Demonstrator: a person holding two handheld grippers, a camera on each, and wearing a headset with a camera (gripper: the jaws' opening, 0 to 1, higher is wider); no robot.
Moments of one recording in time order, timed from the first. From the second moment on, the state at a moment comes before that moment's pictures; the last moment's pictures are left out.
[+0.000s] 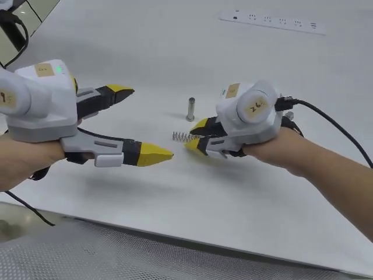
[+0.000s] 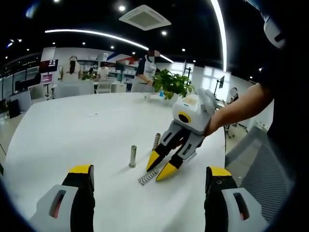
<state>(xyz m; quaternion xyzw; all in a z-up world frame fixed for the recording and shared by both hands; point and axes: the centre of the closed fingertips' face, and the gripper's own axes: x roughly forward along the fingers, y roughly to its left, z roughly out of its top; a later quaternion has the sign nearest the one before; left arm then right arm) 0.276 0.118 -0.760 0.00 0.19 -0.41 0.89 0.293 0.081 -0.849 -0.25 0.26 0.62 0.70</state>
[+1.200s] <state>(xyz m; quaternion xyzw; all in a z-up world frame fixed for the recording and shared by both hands) 0.273 0.098 -0.760 0.01 0.20 -0.44 0.88 0.285 0.055 -0.826 -0.27 0.24 0.64 0.67</state>
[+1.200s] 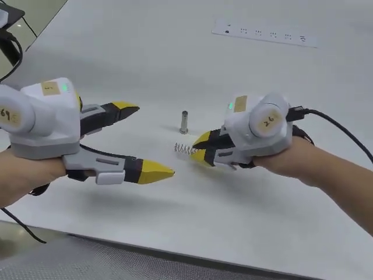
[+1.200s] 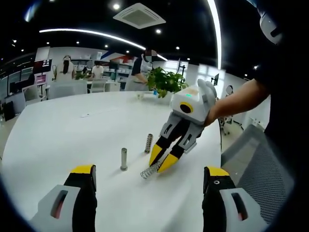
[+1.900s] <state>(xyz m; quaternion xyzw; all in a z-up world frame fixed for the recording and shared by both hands) 0.262 0.072 -0.764 0.01 0.20 -0.48 0.85 0.275 0.027 -0.793 -0.28 0.21 0.65 0.67</state>
